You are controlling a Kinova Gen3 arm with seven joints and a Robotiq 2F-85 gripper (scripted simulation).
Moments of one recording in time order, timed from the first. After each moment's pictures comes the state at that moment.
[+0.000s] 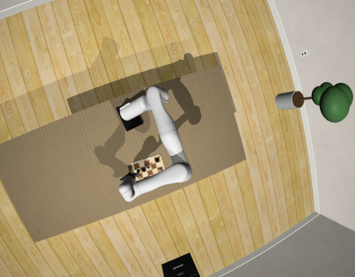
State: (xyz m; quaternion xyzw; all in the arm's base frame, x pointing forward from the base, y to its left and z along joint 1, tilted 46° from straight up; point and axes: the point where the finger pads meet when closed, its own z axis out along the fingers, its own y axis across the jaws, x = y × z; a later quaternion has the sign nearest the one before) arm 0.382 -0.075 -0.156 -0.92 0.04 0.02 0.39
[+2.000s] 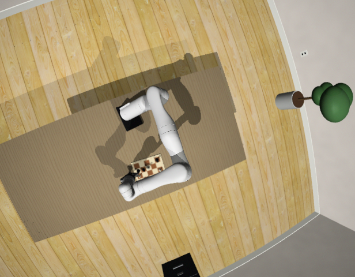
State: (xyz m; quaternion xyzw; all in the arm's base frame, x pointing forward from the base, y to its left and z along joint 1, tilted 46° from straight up) arm 0.382 -0.072 -0.159 -0.92 0.04 0.02 0.39
